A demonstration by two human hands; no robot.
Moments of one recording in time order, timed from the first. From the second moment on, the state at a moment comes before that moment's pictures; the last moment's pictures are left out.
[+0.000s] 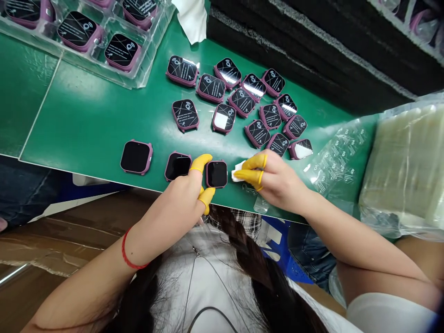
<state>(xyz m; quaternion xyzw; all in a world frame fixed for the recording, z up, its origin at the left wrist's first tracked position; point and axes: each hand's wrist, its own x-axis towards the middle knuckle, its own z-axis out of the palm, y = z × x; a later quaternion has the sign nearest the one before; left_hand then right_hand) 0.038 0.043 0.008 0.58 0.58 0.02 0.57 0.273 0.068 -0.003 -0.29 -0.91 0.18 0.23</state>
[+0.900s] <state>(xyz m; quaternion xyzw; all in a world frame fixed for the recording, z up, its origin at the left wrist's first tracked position) 0.037 0.040 0.003 0.61 0.56 0.07 0.56 0.261 0.020 0.005 -0.36 -0.87 0.18 0.29</state>
